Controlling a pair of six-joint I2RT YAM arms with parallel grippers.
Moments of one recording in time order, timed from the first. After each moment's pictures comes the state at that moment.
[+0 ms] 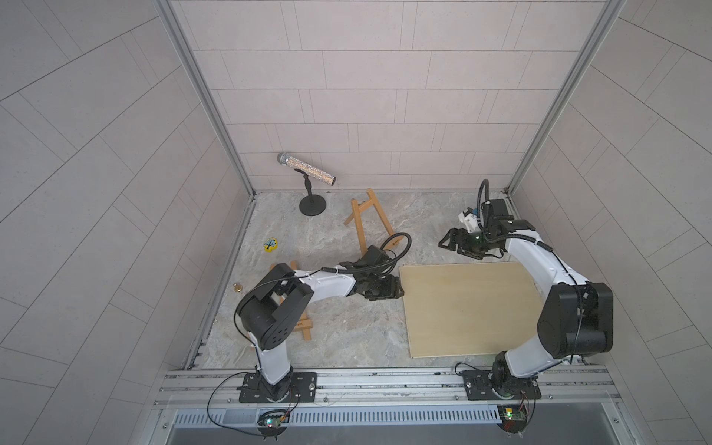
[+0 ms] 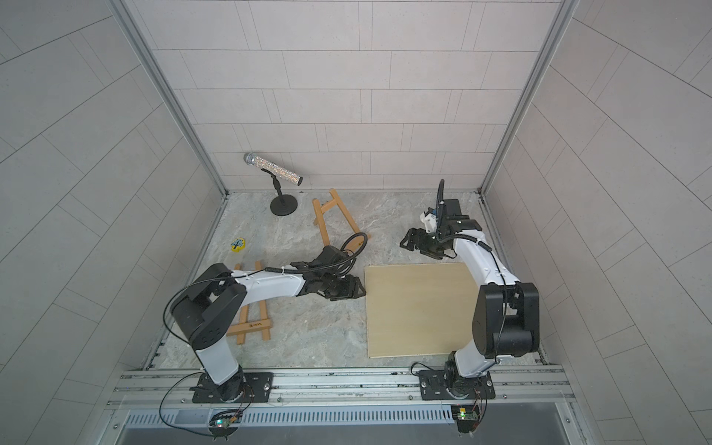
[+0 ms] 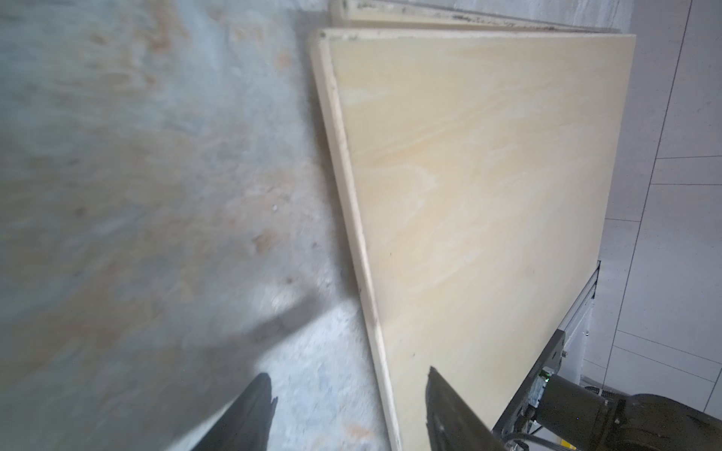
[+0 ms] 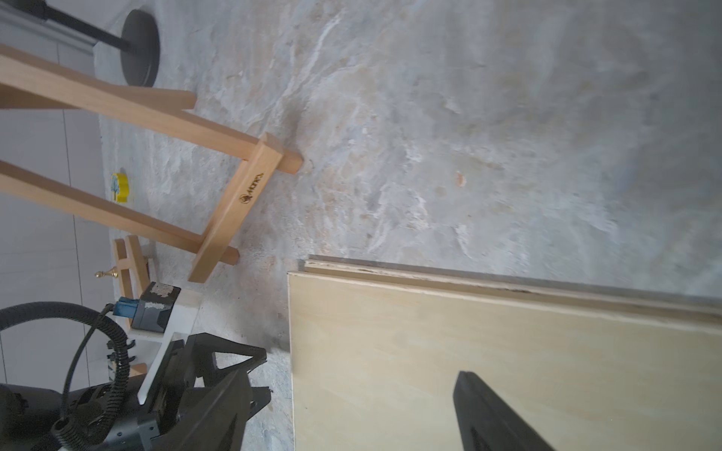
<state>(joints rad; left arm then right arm) -0.75 1.73 0.95 -0.21 0.38 -0.71 0.03 1.56 1.21 -0.73 -0.51 0.23</state>
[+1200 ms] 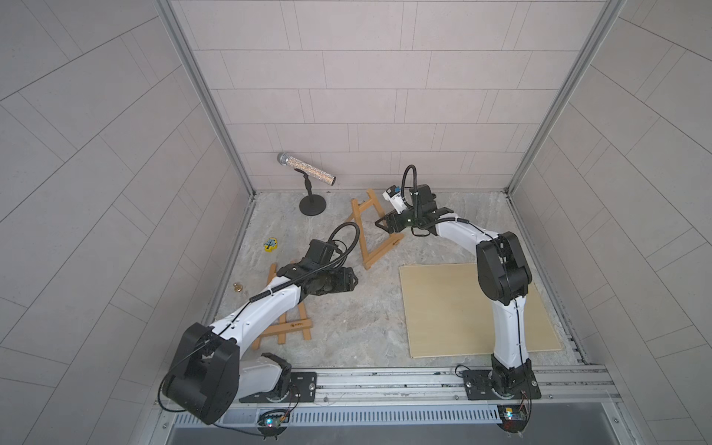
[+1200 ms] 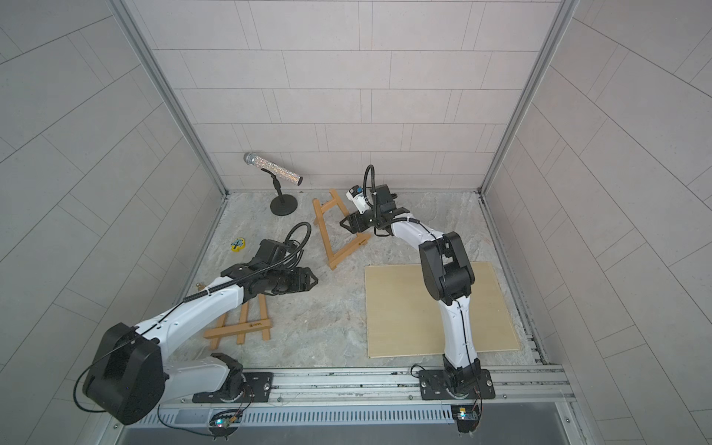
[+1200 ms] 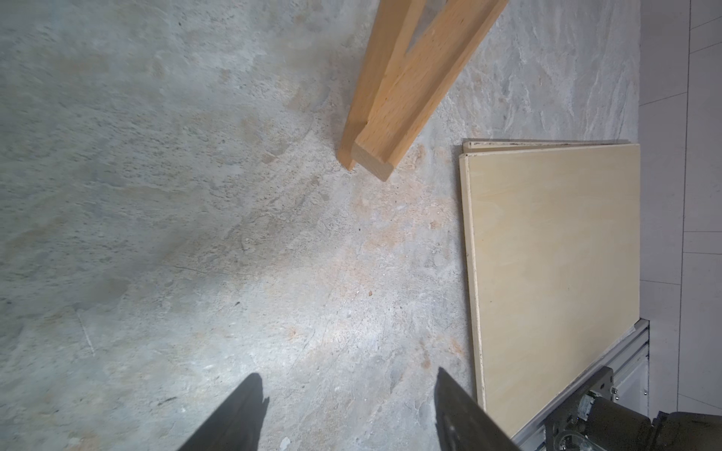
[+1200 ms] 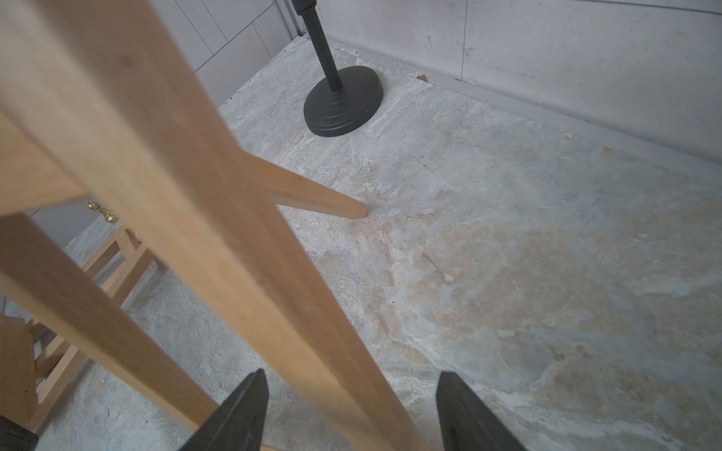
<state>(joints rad) -0.43 1.26 0.77 -0.49 0.30 -0.50 0.36 2.11 1.64 -0.18 -0.55 -0.04</state>
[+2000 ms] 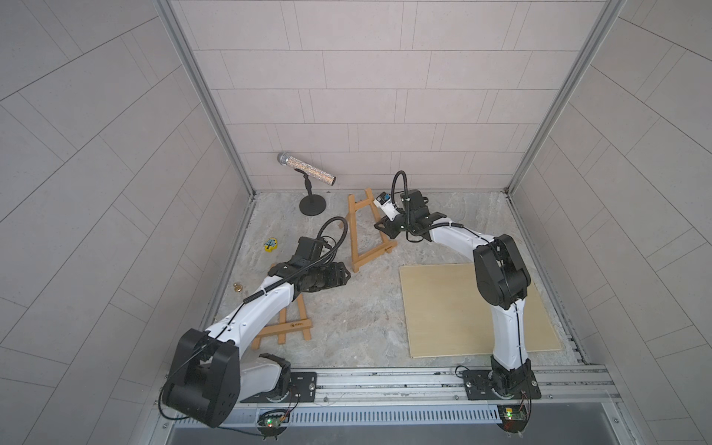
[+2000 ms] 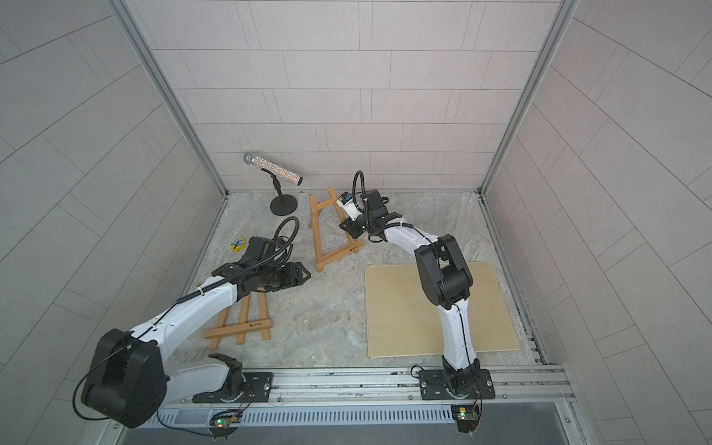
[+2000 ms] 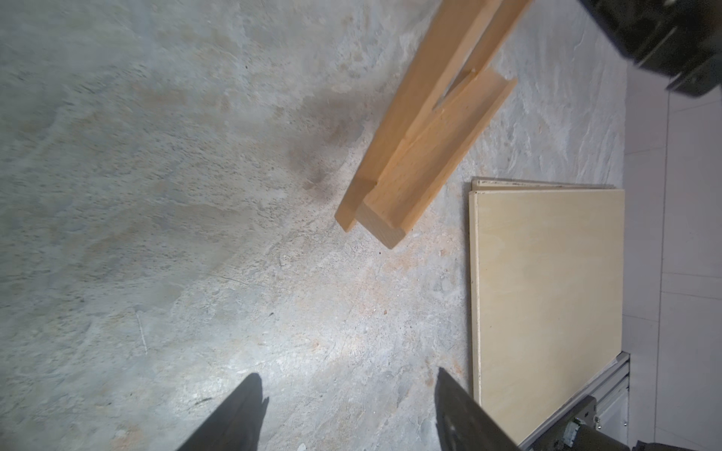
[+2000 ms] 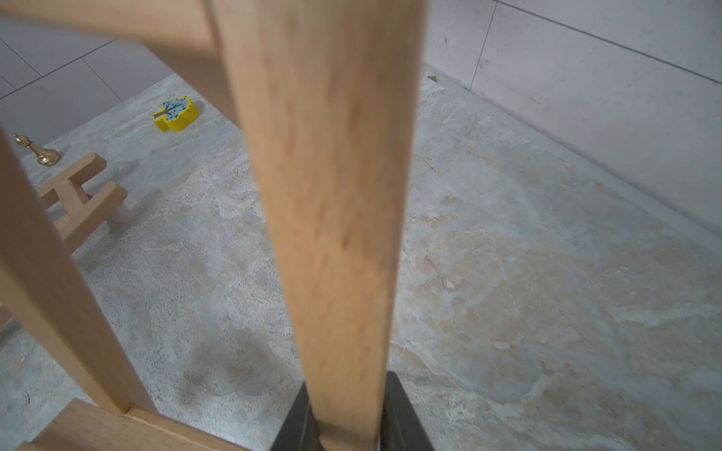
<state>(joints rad) -0.31 1.23 0.76 -0.49 0.34 -0.51 0.43 2.08 1.58 -0.17 -0.41 -0.18</state>
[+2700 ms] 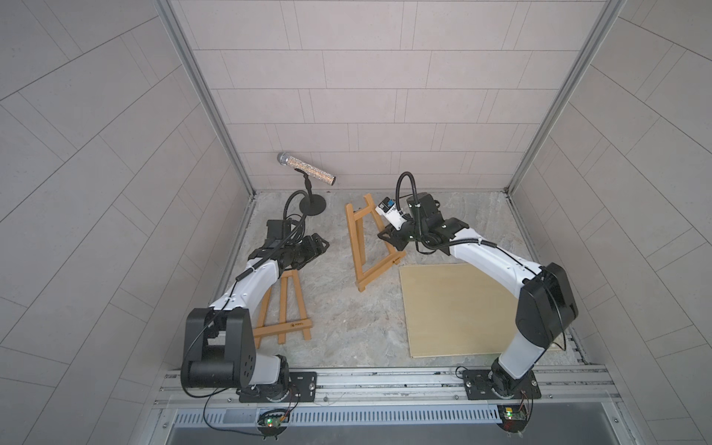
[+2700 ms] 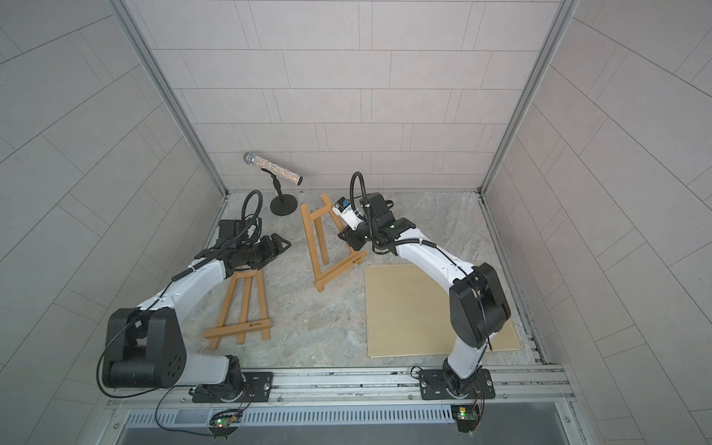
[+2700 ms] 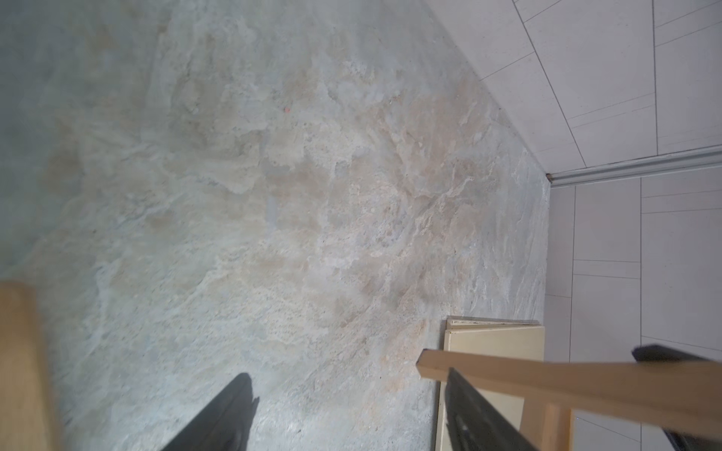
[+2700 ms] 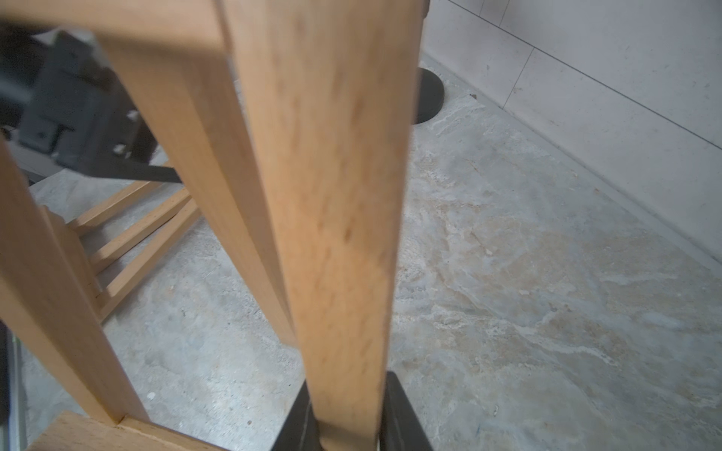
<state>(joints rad) -0.02 1.44 0.92 -0.32 0.50 -0.57 0.54 1.67 1.39 -0.38 -0.35 -0.18</state>
